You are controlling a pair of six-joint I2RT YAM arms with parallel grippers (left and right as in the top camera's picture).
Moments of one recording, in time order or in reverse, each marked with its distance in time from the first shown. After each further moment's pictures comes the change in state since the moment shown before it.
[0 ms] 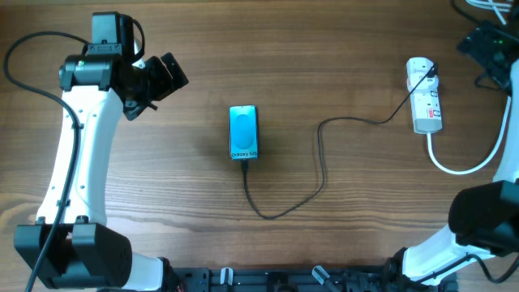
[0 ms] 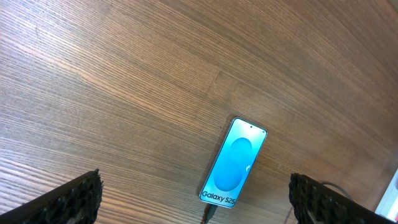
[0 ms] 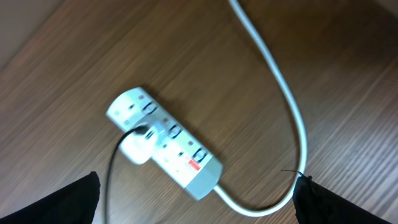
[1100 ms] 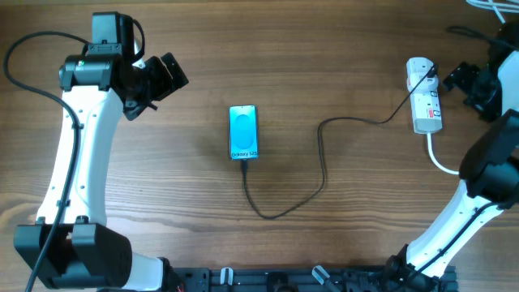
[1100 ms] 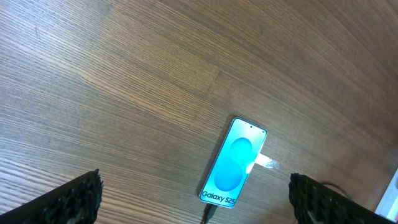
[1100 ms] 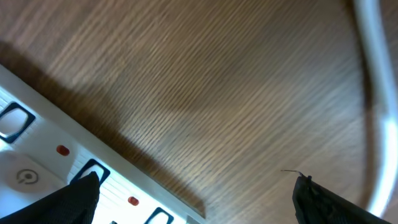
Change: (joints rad) left arm 0.000 0.000 0.000 0.000 0.000 0.000; right arm -0.125 0.382 -0.090 0.153 -0.146 -0.106
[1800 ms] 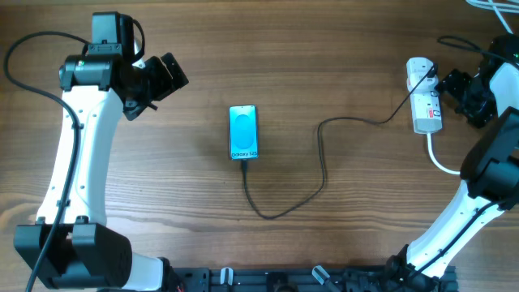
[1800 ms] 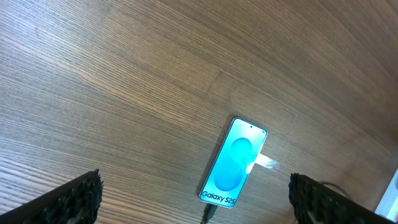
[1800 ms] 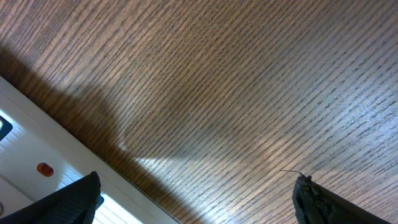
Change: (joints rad) left arm 0.000 0.000 0.000 0.000 0.000 0.000; right arm -0.009 0.001 -0.131 0.165 -0.071 -0.021
